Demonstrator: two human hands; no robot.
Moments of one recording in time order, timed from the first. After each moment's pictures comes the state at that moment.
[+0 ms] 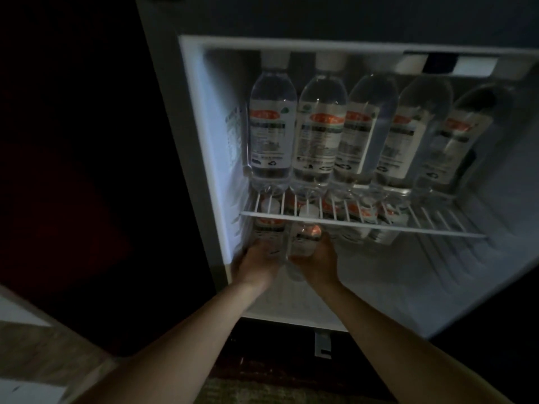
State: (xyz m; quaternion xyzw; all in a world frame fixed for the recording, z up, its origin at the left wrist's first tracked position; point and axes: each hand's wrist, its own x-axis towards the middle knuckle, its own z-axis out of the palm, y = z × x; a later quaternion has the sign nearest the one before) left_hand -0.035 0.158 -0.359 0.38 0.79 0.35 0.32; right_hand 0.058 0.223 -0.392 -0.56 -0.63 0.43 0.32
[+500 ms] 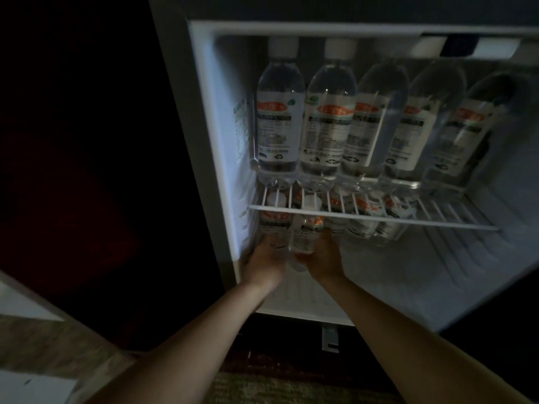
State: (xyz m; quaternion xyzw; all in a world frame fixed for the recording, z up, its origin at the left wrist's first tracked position) left_hand -0.032 0.144 -0.355 0.36 0.77 0.39 0.35; right_hand 0.053 0.231 -0.408 -0.57 -0.70 0.38 0.22
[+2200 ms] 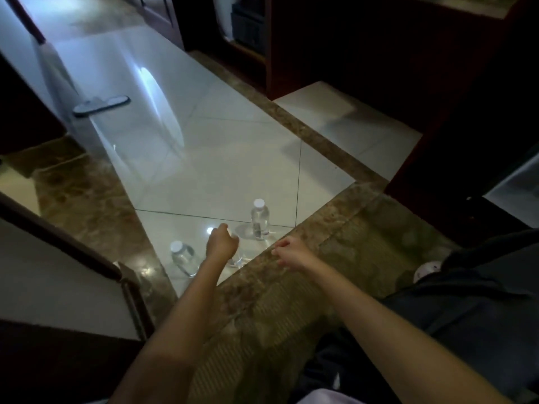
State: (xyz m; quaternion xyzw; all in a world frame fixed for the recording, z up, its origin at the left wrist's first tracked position) left_hand -0.066 -0.639 -0.368 -0.08 0.93 0.31 0.18; right_hand 0.018 -0.503 -0.312 -0.26 -0.78 0.52 -0.21
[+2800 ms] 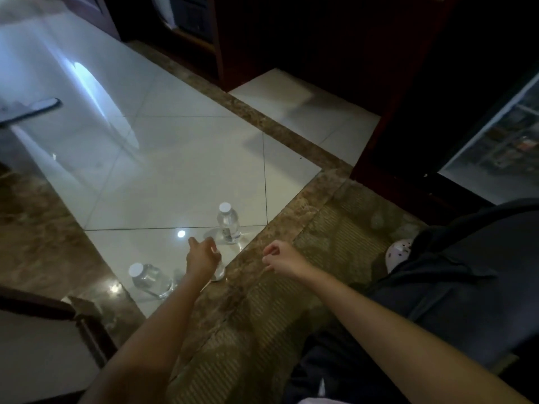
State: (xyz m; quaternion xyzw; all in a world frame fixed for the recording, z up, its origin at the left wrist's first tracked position) left_hand -0.077 -0.620 -0.411 0.04 0.96 0.23 0.18; right_hand 0.020 -0.469 -0.336 -0.27 -0.79 0.51 -0.20
